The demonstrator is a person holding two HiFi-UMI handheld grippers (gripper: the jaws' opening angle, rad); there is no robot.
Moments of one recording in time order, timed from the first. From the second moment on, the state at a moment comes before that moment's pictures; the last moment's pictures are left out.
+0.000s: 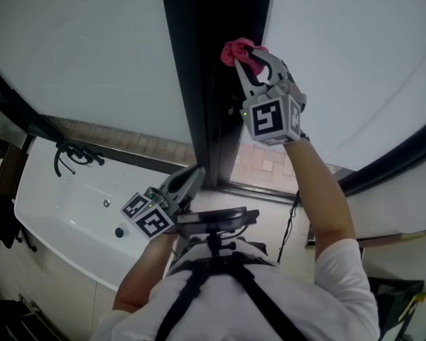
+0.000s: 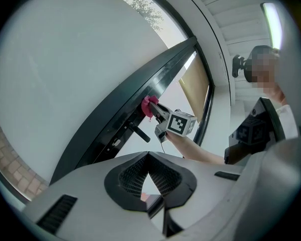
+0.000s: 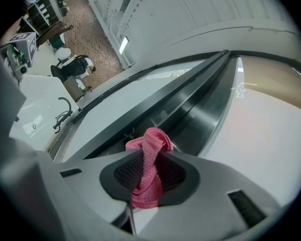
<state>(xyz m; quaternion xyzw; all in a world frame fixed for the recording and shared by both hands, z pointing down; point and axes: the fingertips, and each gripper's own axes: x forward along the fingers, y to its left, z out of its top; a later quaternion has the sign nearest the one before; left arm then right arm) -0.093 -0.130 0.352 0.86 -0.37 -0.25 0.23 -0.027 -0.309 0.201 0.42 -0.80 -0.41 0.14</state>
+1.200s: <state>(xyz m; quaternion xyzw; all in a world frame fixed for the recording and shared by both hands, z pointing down) -0.088 -0.122 0.361 0.86 -0.37 -0.25 0.25 0.026 -0.311 0.271 0.45 -0.80 -0.35 0.20</state>
